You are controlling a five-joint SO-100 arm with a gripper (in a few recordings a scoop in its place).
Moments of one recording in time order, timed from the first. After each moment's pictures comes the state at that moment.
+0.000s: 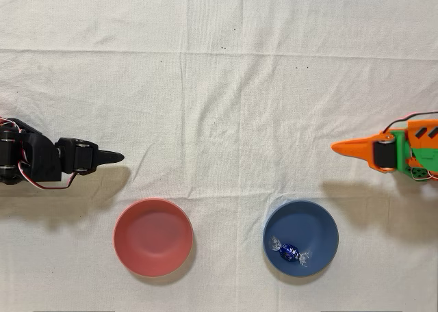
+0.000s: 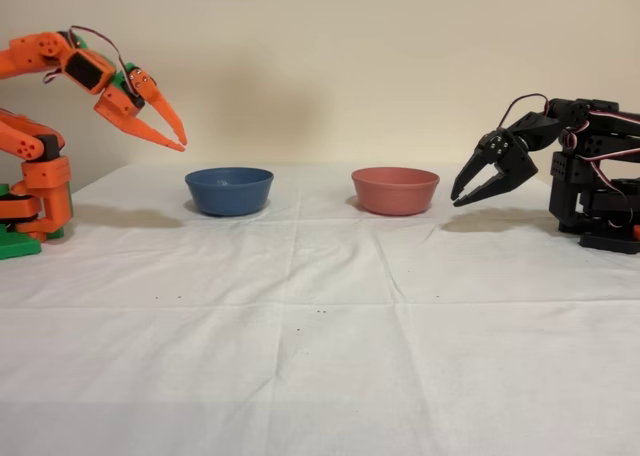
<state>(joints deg) -1.5 159.4 149.0 51.8 -19.5</state>
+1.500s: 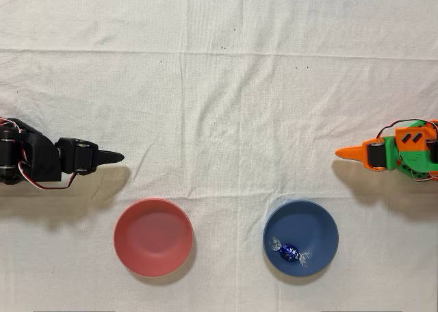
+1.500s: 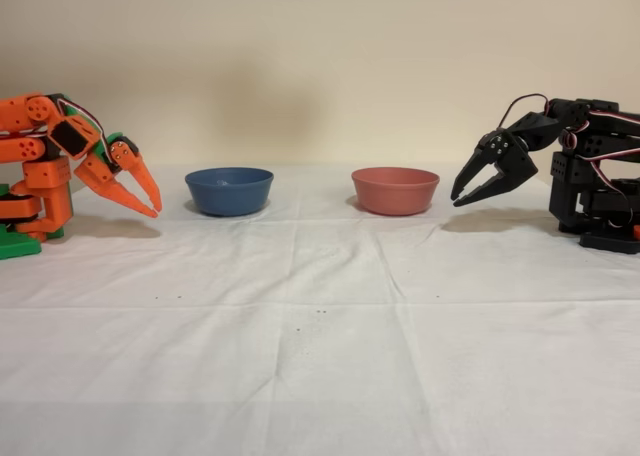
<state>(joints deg) -3.2 186.7 180.0 59.1 -12.6</state>
